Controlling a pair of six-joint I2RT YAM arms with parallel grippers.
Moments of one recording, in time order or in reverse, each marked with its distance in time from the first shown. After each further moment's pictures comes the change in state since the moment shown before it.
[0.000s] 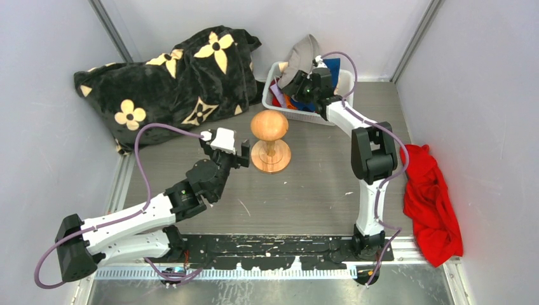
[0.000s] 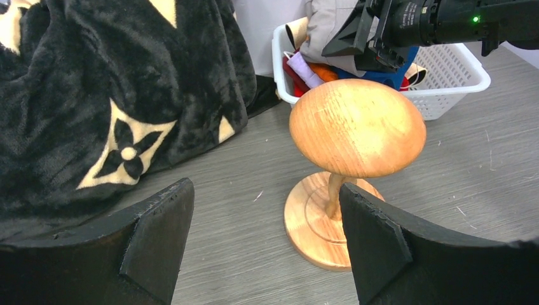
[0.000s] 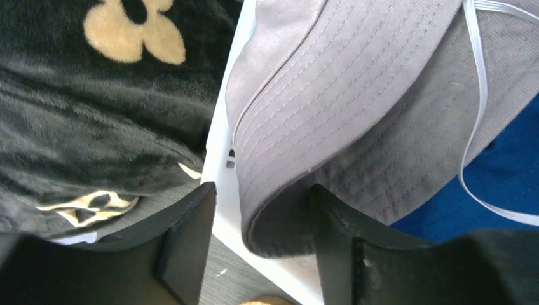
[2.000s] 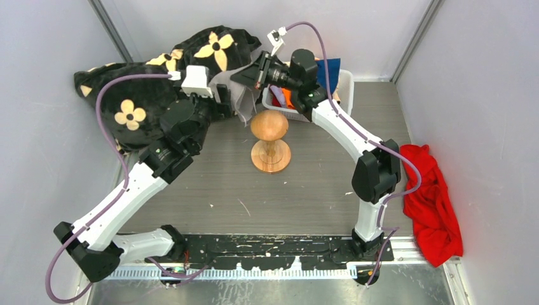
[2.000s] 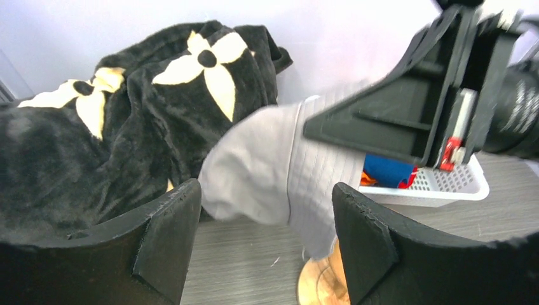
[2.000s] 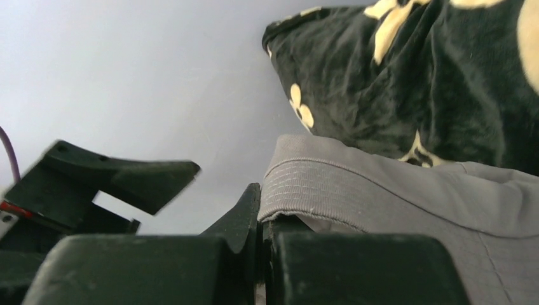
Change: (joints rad) left arm 0.342 0.176 0.569 -0.400 0.251 -0.109; right arm 0.257 -0.178 0.195 0.188 -0.446 0.229
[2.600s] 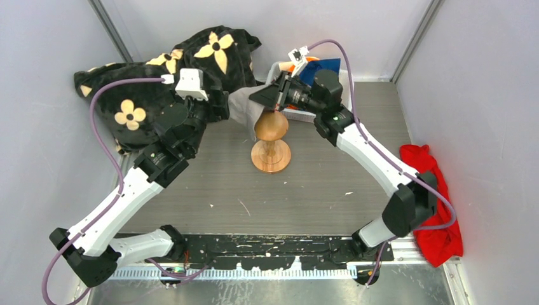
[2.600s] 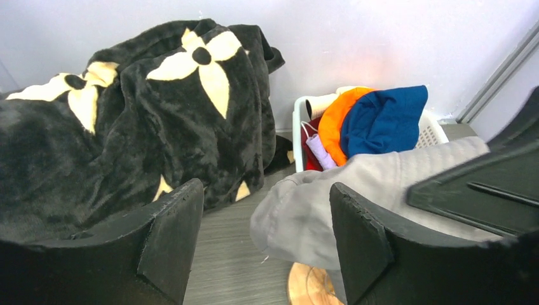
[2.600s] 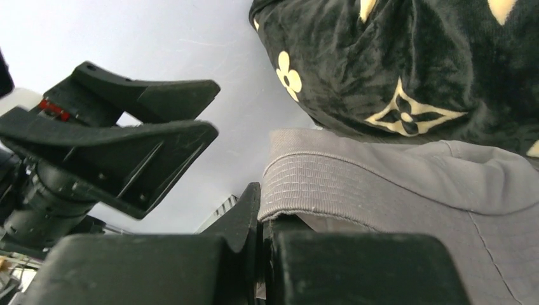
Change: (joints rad) left arm 0.006 -0.063 -0.023 -0.005 0.022 -0.032; right arm 0.009 -0.340 -0.378 -0.043 0.056 -0.104
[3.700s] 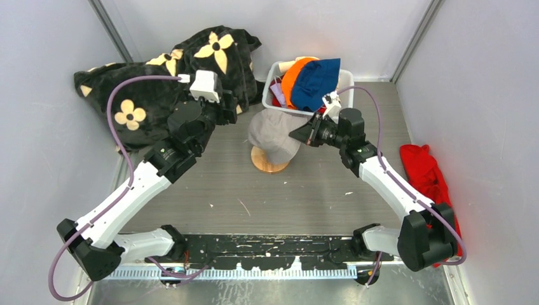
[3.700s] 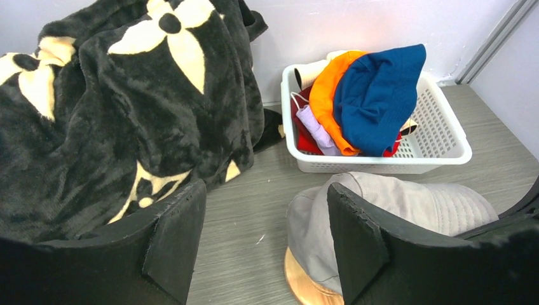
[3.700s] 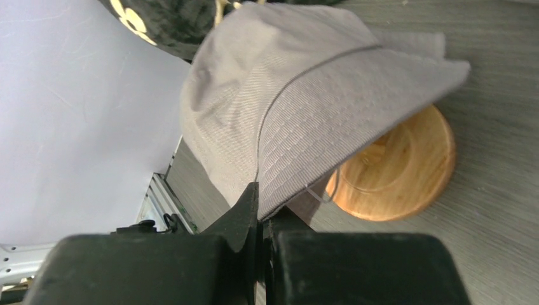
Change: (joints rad) left arm 0.000 0.054 -0.014 -0.032 0.064 -0.016; right arm -0.212 -0.317 -0.550 -0.128 0.058 -0.099
